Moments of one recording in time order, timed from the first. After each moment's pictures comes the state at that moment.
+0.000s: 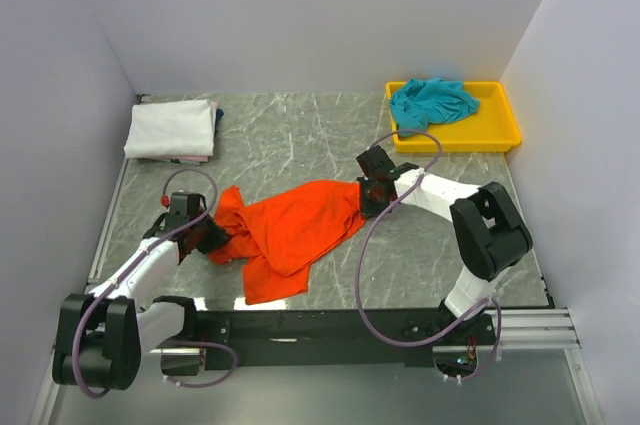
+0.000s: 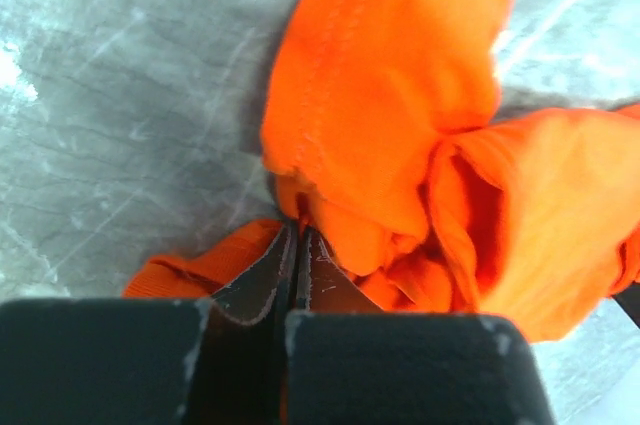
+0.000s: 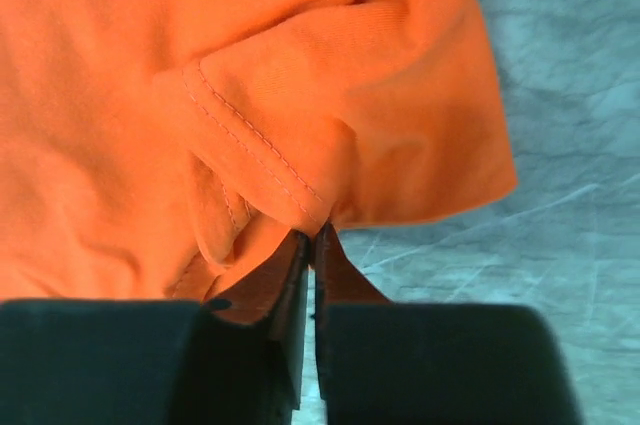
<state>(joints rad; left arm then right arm) -0.09 1.07 0.41 -0.32 0.08 -0.88 0.51 1.71 1.01 -0.47 0.03 0.50</state>
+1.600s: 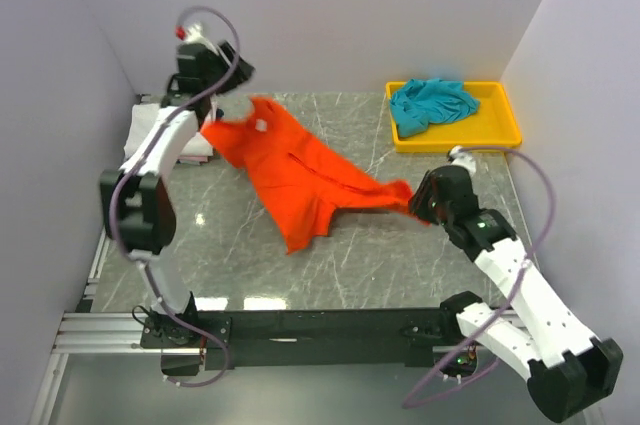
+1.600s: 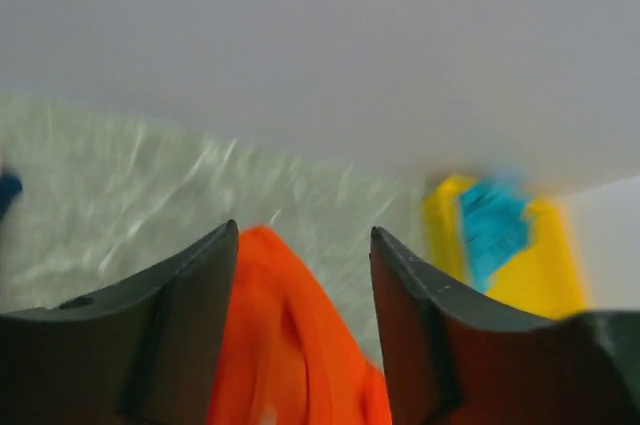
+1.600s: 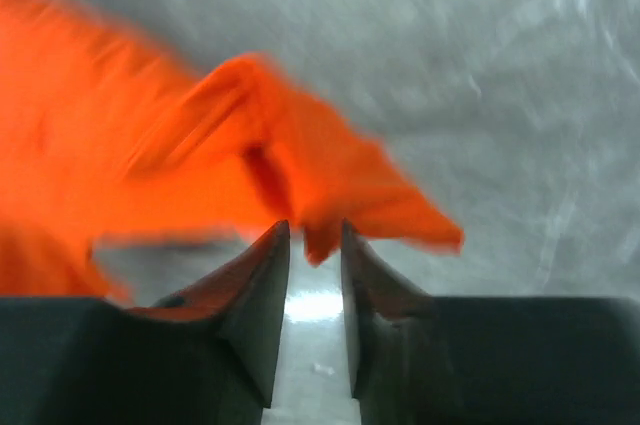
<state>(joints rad) -0.12 1.76 1.66 -0.05 0.12 -0.60 0.38 0.83 0.86 -0.65 0.25 0.61</state>
